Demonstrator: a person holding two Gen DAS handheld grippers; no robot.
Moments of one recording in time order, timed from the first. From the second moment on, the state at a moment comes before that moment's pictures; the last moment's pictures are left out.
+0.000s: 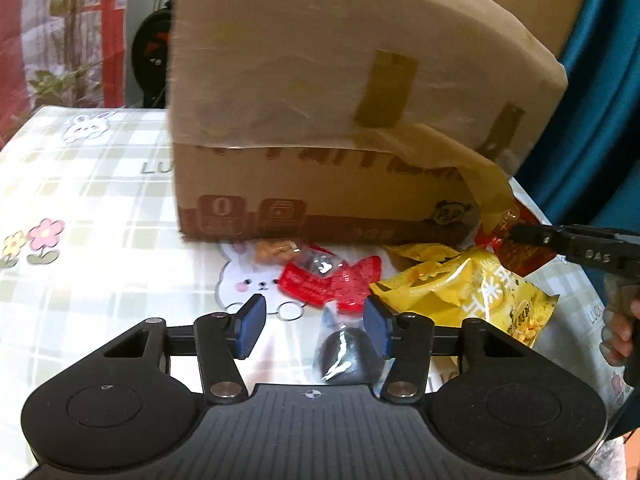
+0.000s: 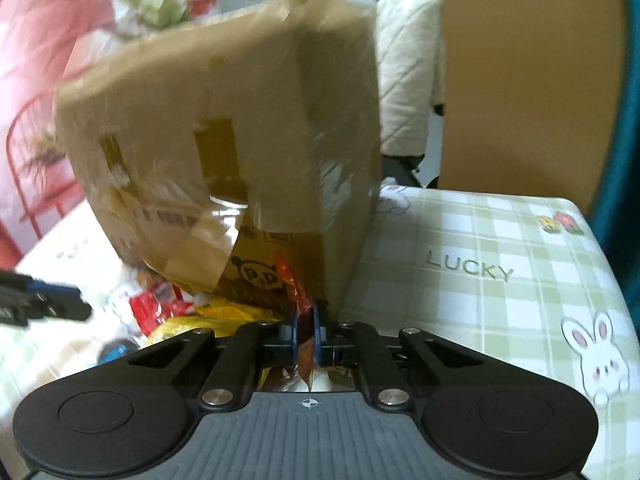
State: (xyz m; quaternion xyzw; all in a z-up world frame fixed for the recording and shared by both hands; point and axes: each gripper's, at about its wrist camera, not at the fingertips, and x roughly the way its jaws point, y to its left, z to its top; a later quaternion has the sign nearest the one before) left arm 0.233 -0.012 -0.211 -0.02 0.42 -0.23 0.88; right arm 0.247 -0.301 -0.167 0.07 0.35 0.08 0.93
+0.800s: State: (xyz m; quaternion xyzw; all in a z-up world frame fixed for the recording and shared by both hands) left arm 0.261 -0.048 -0.248 0.03 0.43 -0.21 0.87; right arm 0.223 -0.291 -0.159 0.11 0.33 0.10 0.93
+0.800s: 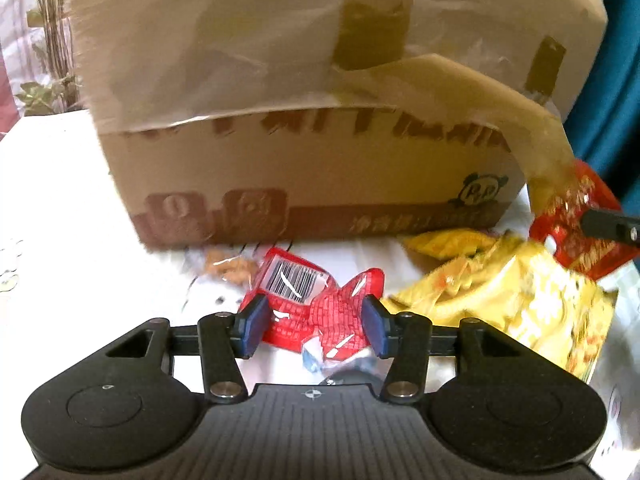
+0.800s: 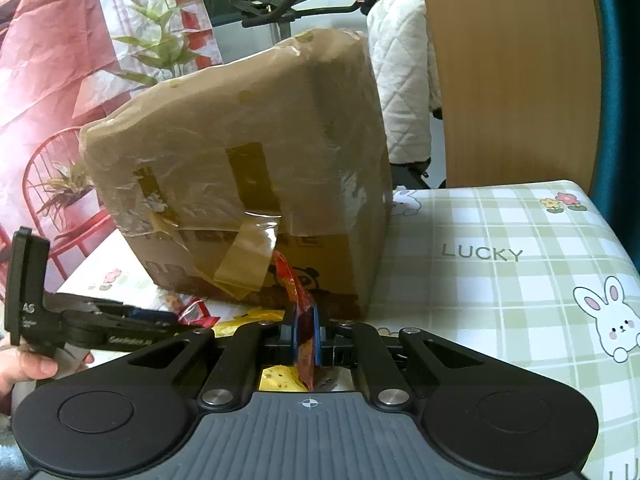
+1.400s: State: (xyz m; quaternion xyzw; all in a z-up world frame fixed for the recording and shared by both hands) left arm 0.237 0.035 -0.235 -0.03 0.45 -0.18 0.88; right arm 0.215 -0.285 -0.161 0.11 0.33 0.09 0.93
